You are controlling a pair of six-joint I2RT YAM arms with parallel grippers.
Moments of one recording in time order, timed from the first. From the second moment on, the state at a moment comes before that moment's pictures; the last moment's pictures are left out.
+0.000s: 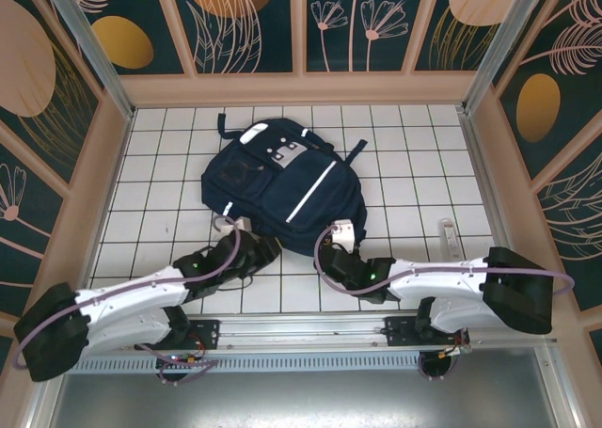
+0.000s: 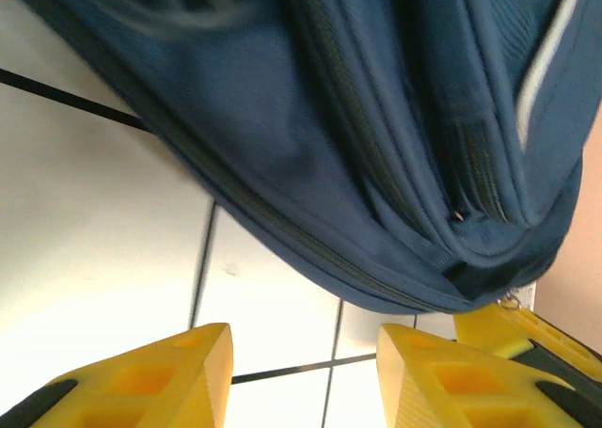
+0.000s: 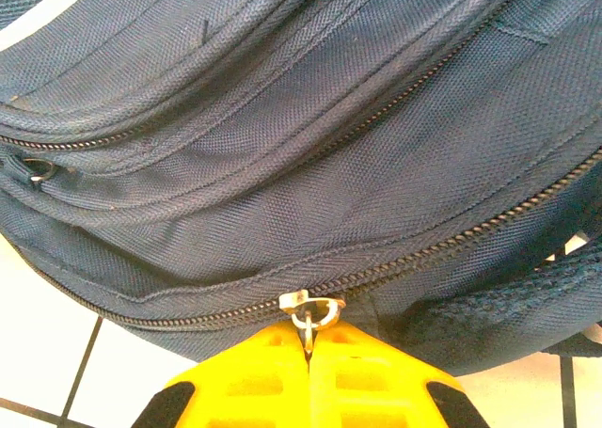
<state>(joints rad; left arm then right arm) -0.96 1.06 0.40 -0.02 -0.10 -1.34 1.23 1.25 0.49 -0.08 0.60 0.85</state>
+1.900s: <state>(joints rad) -1.04 1.38 0.56 0.20 -0.08 -1.41 1.13 1.14 0.42 -0.04 0.48 0.71</state>
